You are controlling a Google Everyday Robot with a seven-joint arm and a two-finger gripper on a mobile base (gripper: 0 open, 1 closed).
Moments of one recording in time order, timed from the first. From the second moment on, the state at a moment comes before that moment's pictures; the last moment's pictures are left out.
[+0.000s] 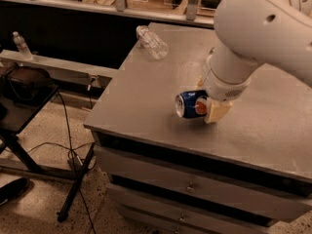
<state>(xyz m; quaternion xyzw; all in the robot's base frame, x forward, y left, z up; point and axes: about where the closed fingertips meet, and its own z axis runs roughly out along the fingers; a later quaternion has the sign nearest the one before) 0.509 -0.138 0.848 -0.77 0.62 -0.09 0.12</state>
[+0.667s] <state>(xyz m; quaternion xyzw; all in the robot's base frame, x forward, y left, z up) 0.515 -0.143 0.835 -0.78 0.61 -0.10 0.11</state>
